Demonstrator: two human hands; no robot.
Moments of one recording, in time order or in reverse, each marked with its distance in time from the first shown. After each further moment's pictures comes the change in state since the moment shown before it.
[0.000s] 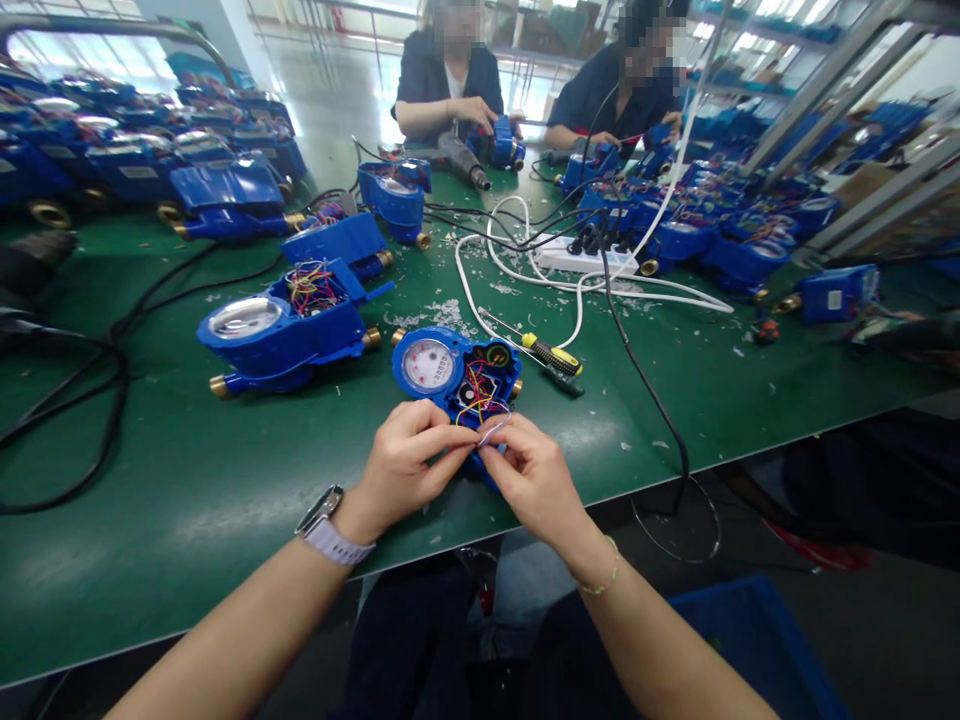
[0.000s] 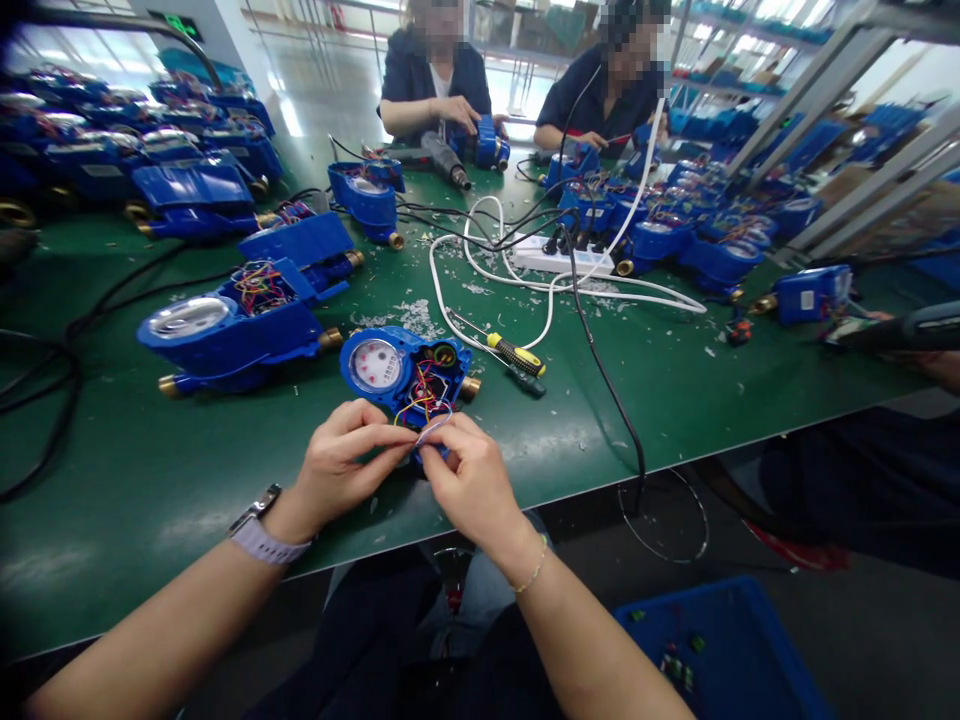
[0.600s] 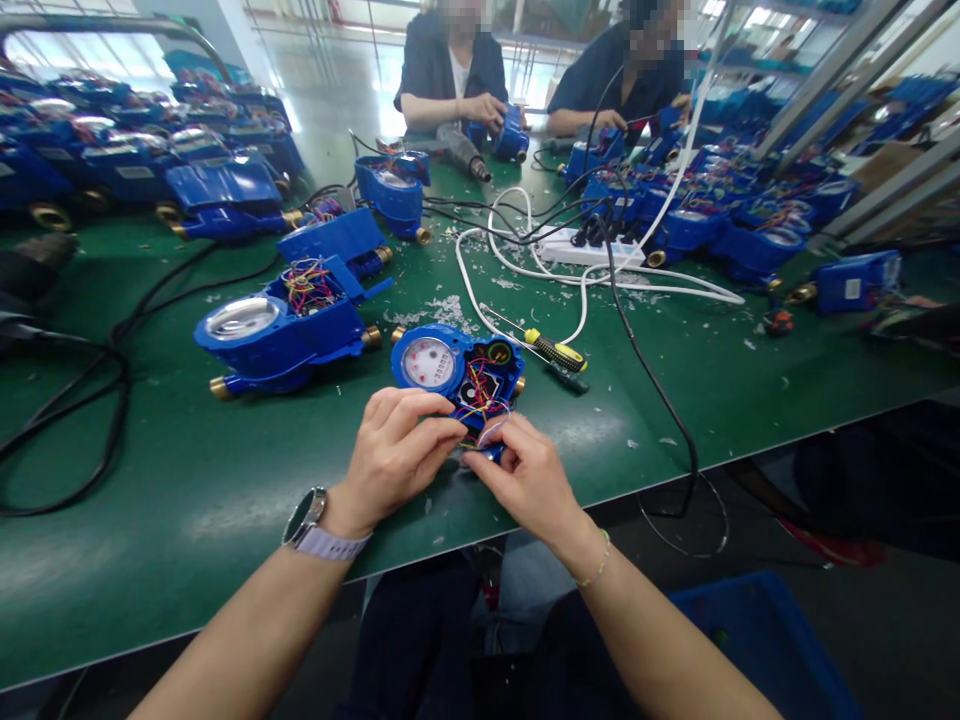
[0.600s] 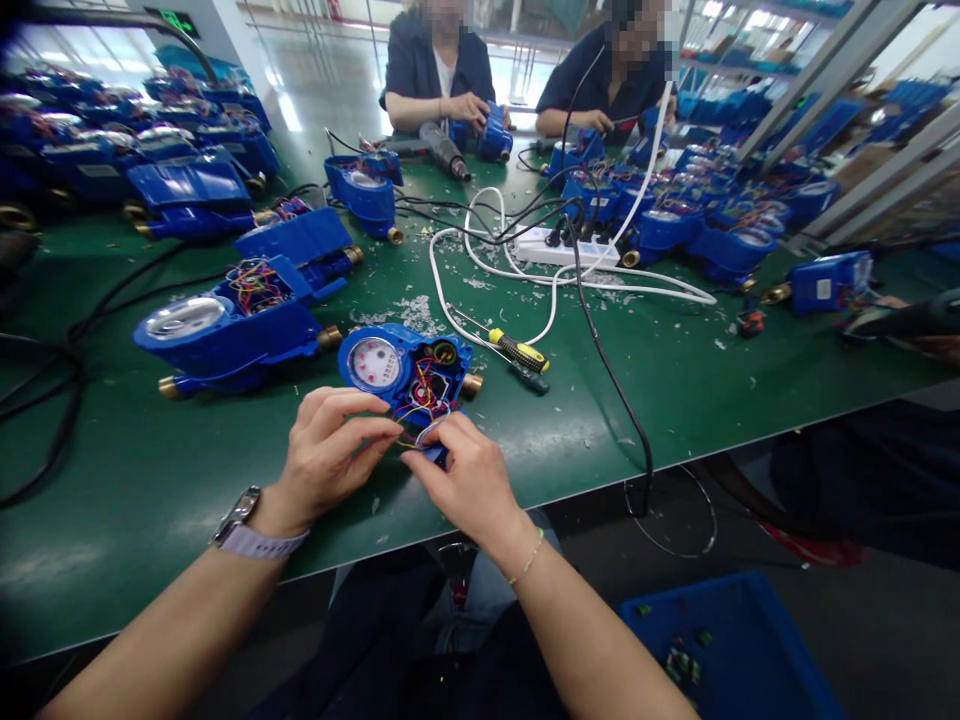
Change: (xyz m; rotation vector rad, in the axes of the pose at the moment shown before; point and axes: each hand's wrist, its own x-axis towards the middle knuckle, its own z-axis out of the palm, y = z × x) left_hand 0.002 -0.012 -0.013 0.283 0.010 0.185; right_hand 0.001 0.011 0.005 -0.156 -0.007 -0.070
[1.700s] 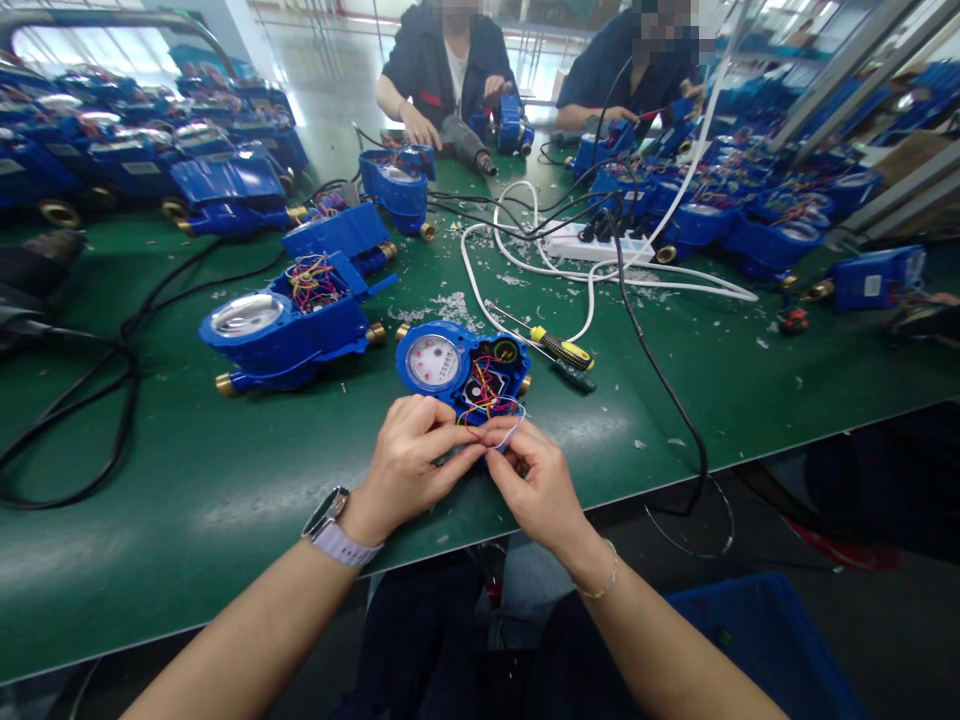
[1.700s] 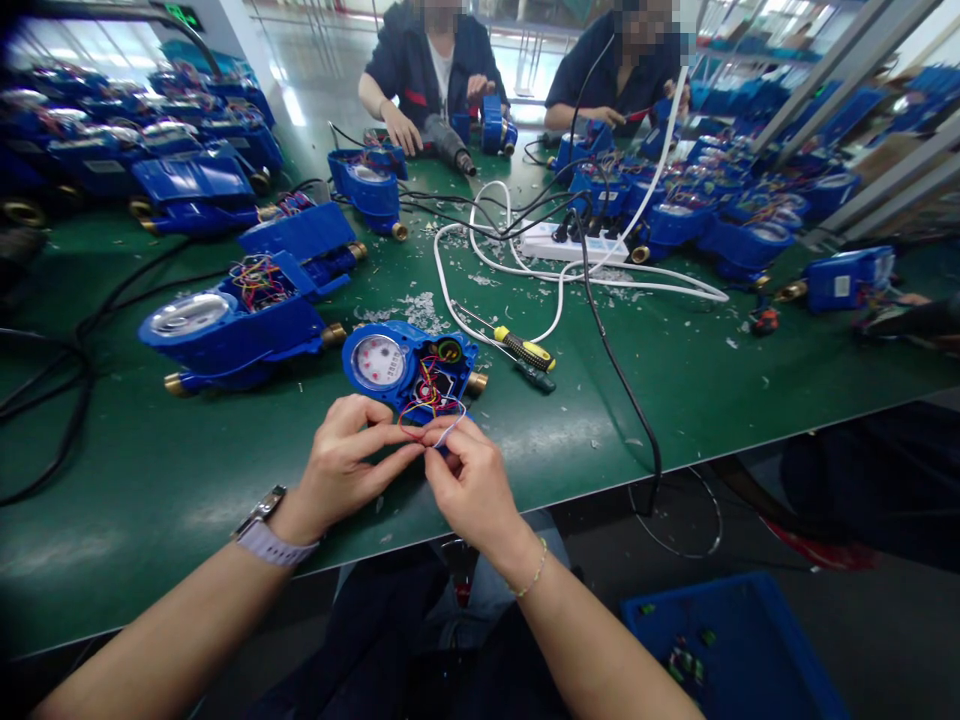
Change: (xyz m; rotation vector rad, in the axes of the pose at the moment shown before) left_hand -0.002 0.012 0.010 -0.112 -0.041 -0.141; right_hand -0.004 -0.006 0.003 0.253 0.050 0.075
